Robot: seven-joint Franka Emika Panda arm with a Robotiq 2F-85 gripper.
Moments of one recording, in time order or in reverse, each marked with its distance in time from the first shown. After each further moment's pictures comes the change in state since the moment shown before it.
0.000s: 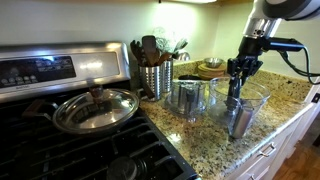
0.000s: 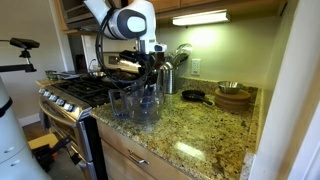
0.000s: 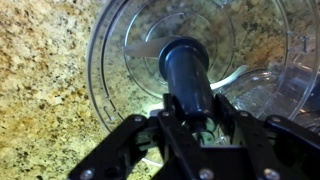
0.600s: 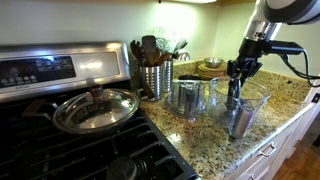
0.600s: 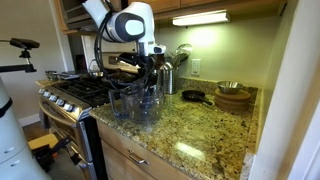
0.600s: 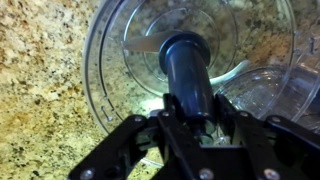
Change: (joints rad) arm 0.001 -0.001 0.003 -0.029 0.003 0.061 -0.024
